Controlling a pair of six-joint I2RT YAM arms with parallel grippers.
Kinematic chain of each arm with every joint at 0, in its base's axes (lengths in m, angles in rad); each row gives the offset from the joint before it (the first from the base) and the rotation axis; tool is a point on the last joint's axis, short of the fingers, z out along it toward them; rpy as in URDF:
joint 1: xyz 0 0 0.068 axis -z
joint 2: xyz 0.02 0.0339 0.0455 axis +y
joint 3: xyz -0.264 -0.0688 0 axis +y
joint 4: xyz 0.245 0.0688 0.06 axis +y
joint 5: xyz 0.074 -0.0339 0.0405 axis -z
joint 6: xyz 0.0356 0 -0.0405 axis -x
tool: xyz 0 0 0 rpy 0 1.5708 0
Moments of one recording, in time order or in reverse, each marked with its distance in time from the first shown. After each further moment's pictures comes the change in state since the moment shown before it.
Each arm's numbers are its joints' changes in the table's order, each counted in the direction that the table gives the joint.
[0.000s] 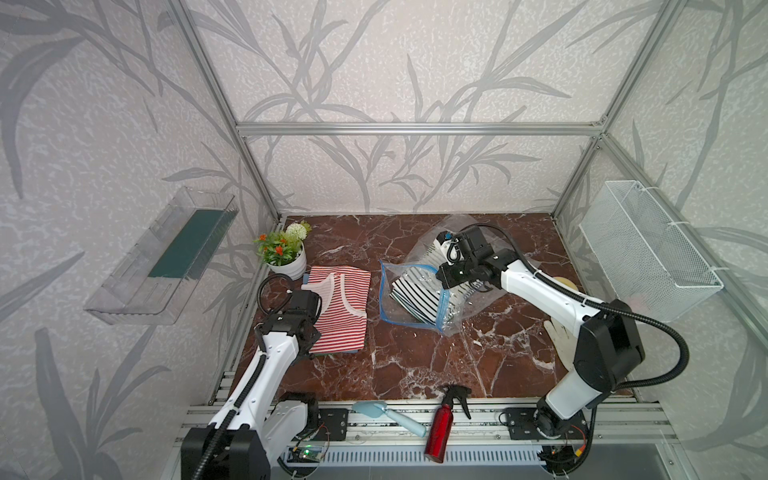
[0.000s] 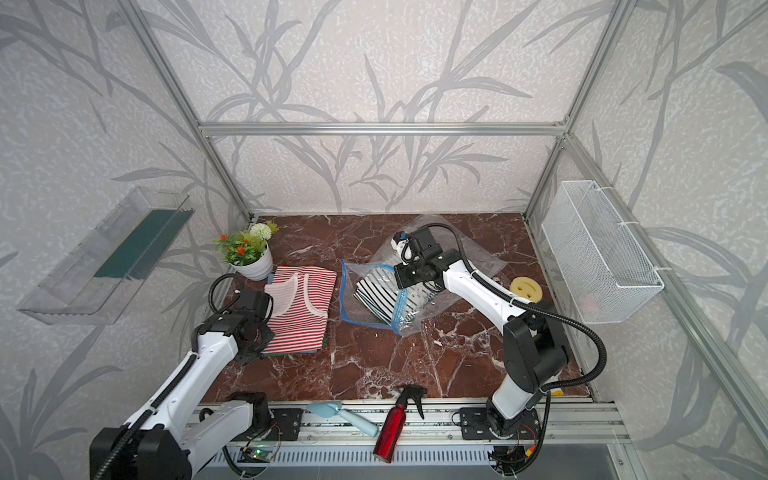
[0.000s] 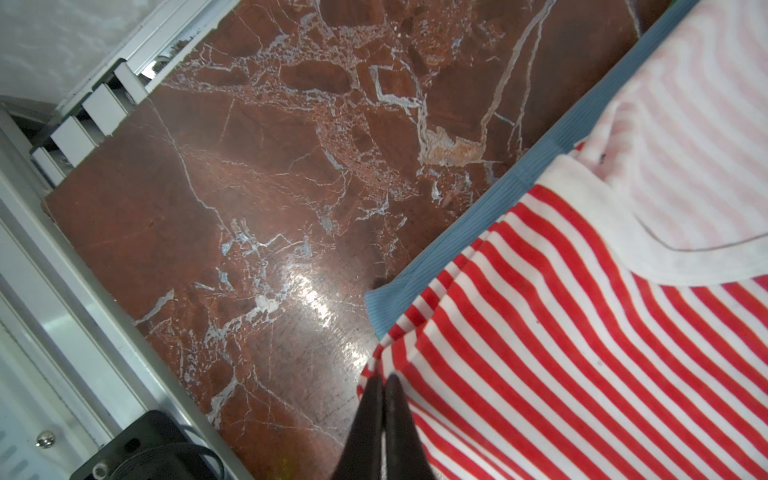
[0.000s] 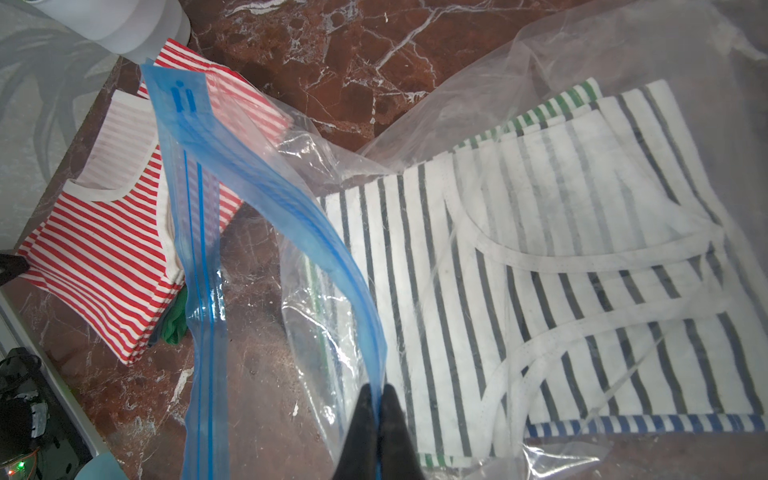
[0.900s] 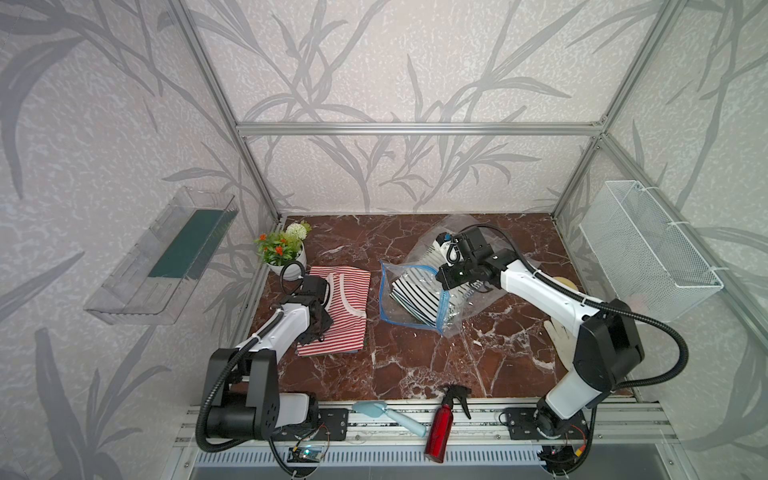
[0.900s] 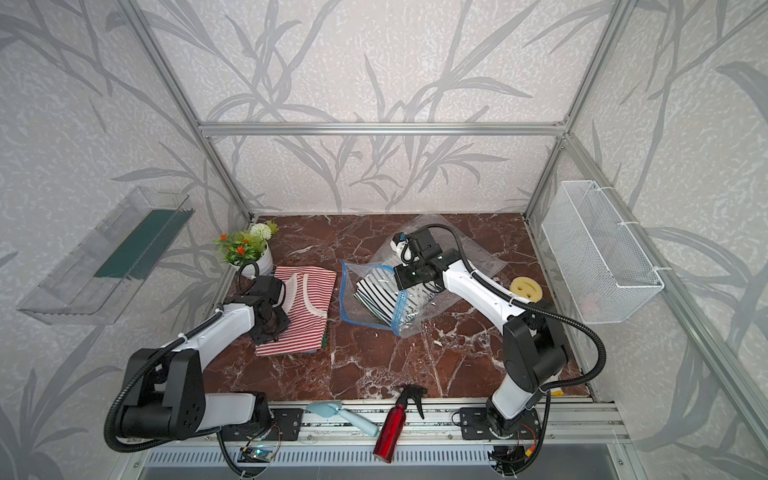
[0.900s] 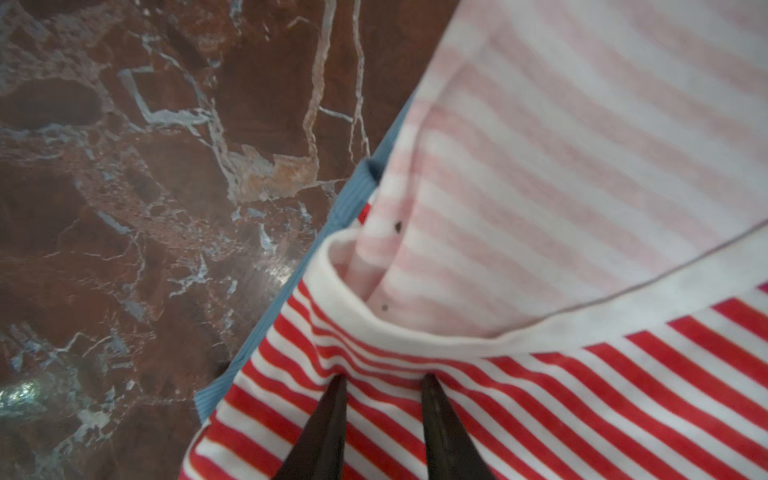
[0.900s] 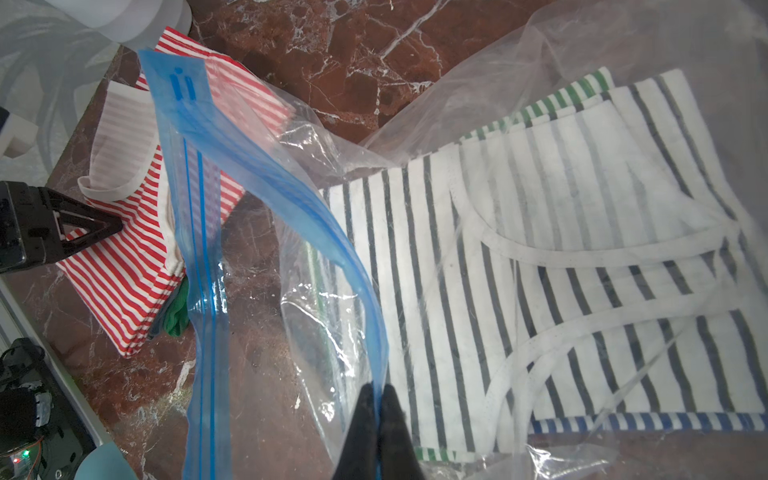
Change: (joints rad) left arm 0.007 0.343 -0.058 -0.270 0.153 -0.182; right arm -0.008 0.002 -0.001 0.018 -0.011 0.008
